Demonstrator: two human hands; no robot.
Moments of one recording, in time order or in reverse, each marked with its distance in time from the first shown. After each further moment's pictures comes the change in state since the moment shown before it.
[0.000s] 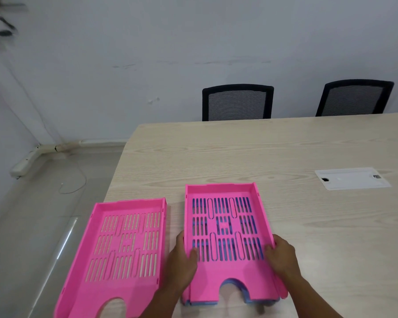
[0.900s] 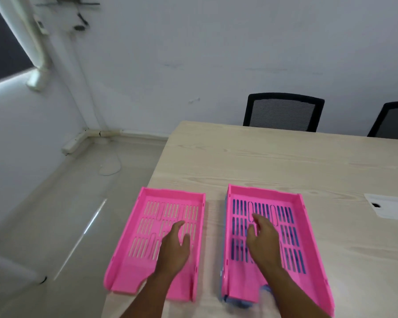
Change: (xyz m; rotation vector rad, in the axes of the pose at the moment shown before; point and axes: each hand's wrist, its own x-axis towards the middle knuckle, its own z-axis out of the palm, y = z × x) left_hand -0.013 -0.042 -0.110 -0.043 0.238 0.037; right_hand -0.034 -0.114 0.106 0.088 0.119 -0.421
